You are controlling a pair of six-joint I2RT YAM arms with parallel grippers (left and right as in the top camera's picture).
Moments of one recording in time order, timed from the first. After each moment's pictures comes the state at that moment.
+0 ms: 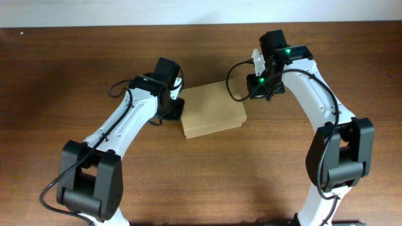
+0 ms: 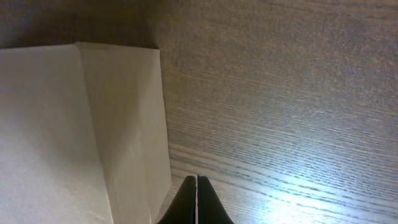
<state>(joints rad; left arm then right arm) -0.35 1.83 1.37 -0.84 0.04 -0.09 0.18 2.00 1.68 -1.05 -0.15 0.04</state>
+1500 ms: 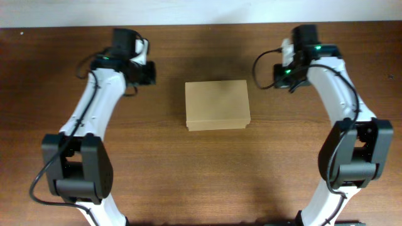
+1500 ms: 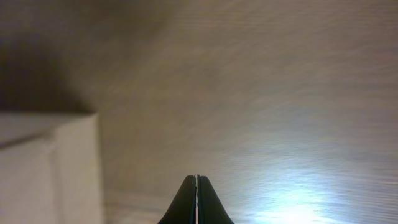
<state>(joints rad) -0.09 1.92 1.61 -0.74 0.11 -0.09 -0.01 2.00 1.69 -0.94 -0.07 -0.01</state>
